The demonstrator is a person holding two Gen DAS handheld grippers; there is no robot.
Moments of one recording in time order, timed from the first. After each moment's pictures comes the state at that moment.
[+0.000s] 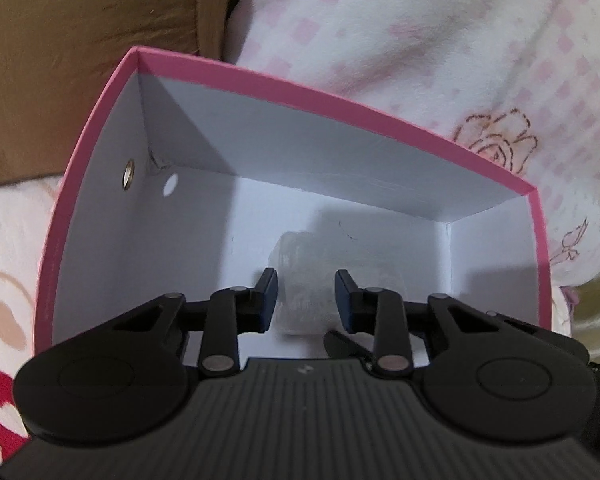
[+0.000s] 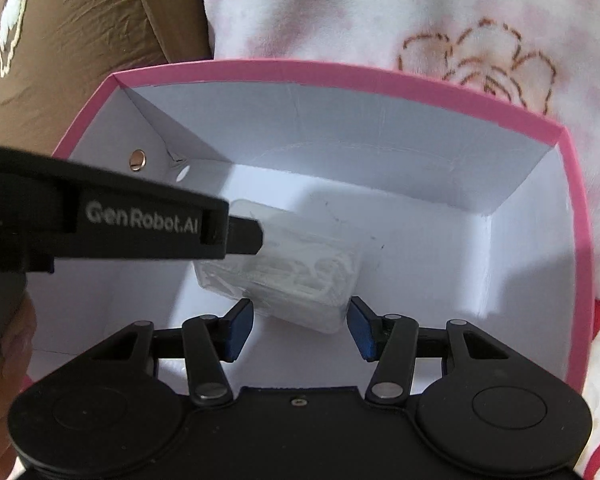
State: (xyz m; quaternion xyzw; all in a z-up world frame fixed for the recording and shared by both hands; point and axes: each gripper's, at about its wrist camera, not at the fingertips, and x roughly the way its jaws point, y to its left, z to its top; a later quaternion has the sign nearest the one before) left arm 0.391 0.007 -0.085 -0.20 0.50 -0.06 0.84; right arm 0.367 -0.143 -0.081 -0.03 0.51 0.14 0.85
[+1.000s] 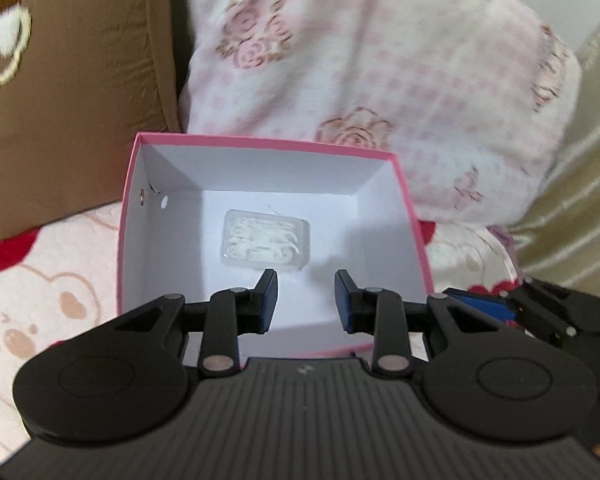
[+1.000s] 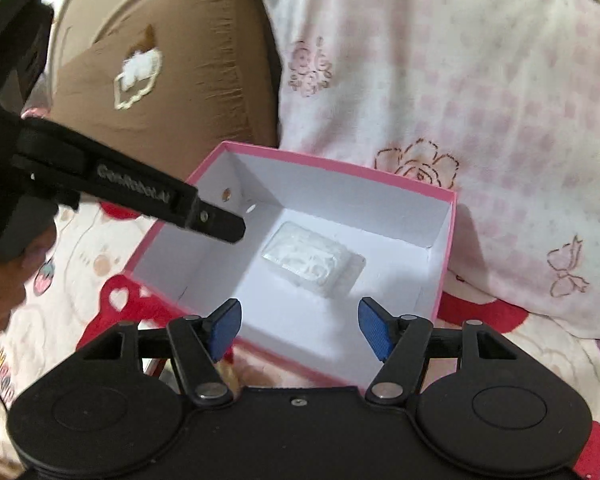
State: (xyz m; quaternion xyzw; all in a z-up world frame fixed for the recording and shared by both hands) left arm 0.284 -0.023 0.048 -0.11 0.46 -0.13 0.87; right arm 0.252 -0.169 0.037 -0.06 0.42 0.20 0.89
